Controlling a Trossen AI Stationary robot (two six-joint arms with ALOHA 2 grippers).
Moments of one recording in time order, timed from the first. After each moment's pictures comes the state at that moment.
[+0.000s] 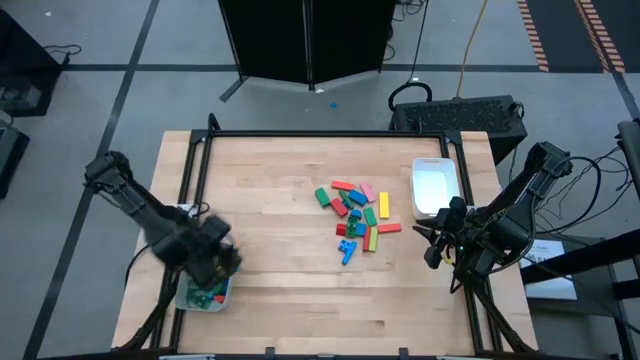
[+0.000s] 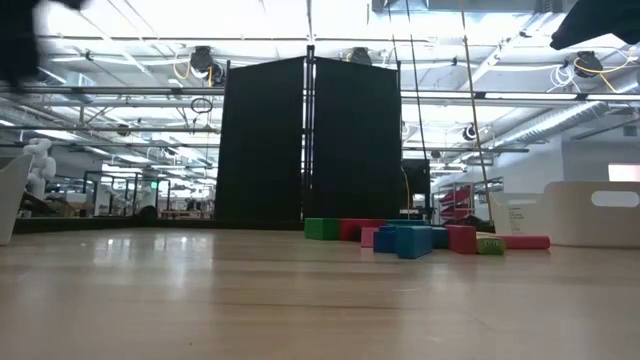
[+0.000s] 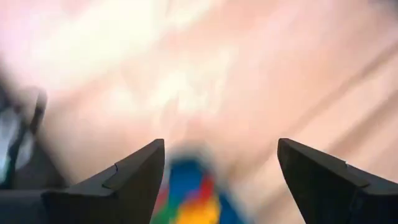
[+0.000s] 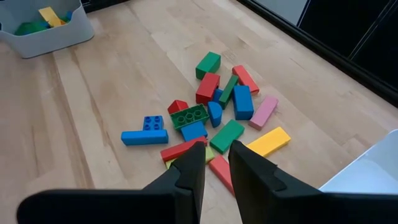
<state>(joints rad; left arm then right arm) -0.72 1.26 1.03 -1.31 -0.44 -1.65 0.86 1.06 0.98 -1.25 0.92 1.37</state>
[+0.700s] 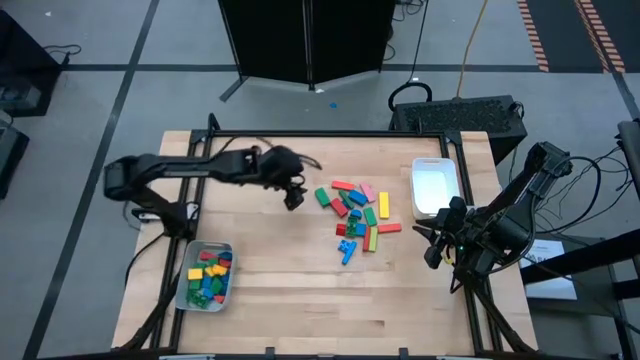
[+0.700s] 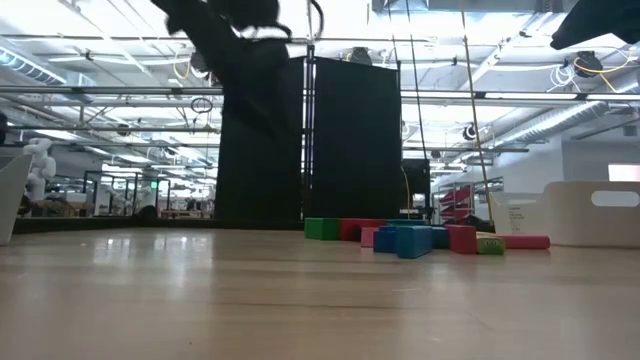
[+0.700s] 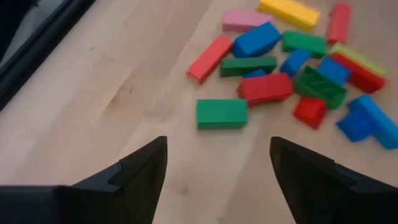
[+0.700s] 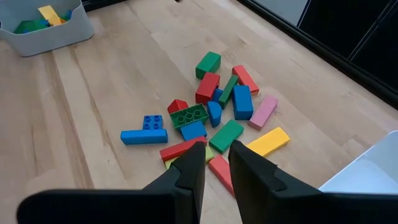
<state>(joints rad) 0.25 1.49 1.09 -0.47 -0.05 -0.18 0.86 1.06 0.98 -1.25 0.91 1.37</state>
